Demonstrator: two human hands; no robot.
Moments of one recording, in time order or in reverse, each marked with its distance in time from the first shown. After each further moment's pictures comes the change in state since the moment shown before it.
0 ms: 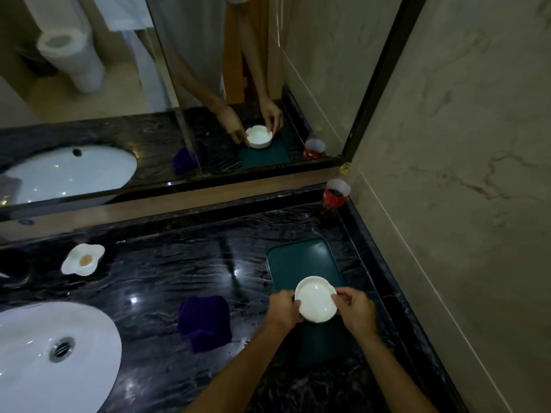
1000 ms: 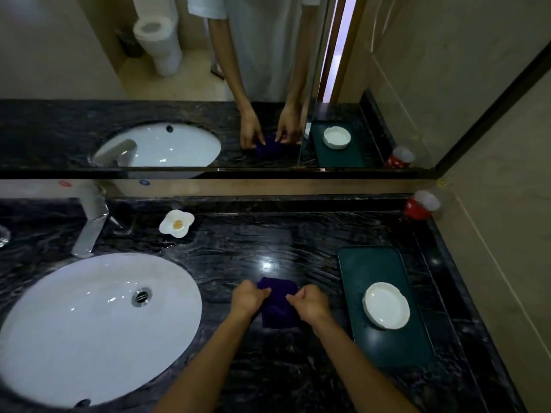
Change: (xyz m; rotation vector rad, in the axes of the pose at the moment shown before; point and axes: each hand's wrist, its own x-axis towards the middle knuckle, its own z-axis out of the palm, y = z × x) left_hand -0.055 -0.125 -0.177 -0.163 0.299 -0.398; right_hand -0.103 -0.146 0.170 -0.259 -0.488 0.071
